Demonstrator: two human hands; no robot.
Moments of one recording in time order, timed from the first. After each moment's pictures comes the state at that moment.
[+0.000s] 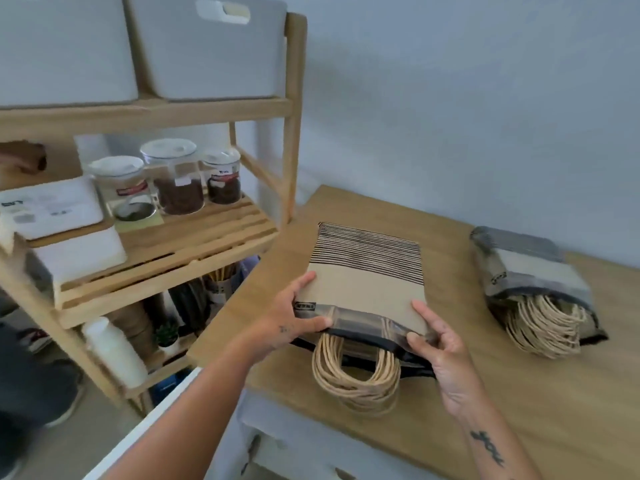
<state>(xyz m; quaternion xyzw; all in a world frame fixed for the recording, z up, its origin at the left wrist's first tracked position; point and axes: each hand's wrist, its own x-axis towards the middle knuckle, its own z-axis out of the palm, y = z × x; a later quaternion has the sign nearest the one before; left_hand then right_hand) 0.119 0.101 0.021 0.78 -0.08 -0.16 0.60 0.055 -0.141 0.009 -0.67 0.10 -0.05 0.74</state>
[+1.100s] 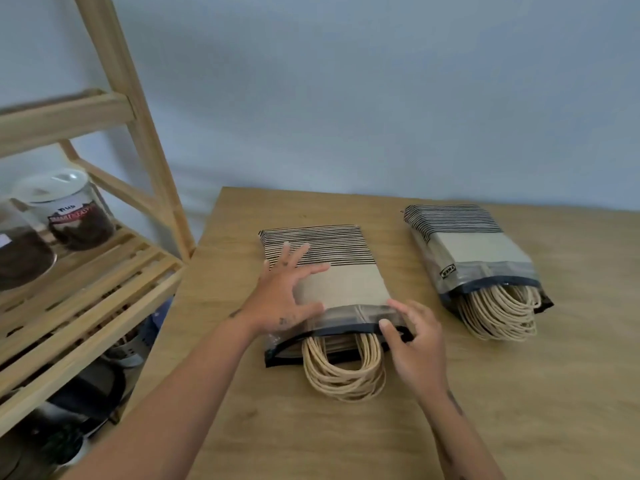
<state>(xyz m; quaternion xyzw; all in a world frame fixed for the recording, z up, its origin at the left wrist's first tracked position) 0.278 -0.002 0.025 0.86 -0.36 -0.15 0.34 0.127 -0.171 -0.002 -0.85 0.26 -0.22 0.41</state>
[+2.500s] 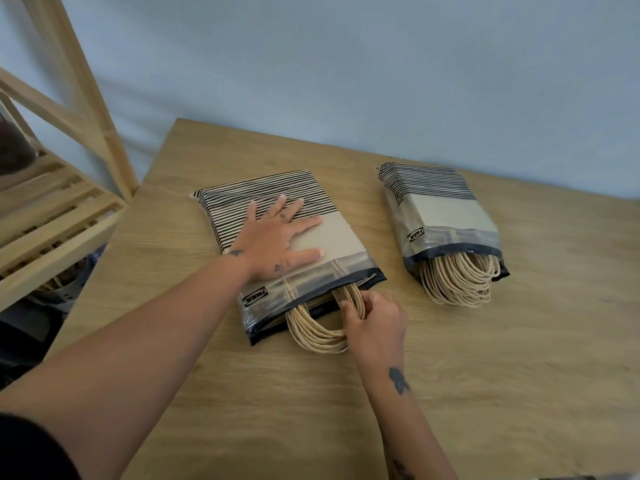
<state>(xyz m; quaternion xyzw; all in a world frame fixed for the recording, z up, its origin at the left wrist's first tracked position) 0.289 -0.059 0.000 0.90 -0.41 -0.10 0.14 0.117 -0.160 0.004 -0.88 0.36 -0.14 0.28</state>
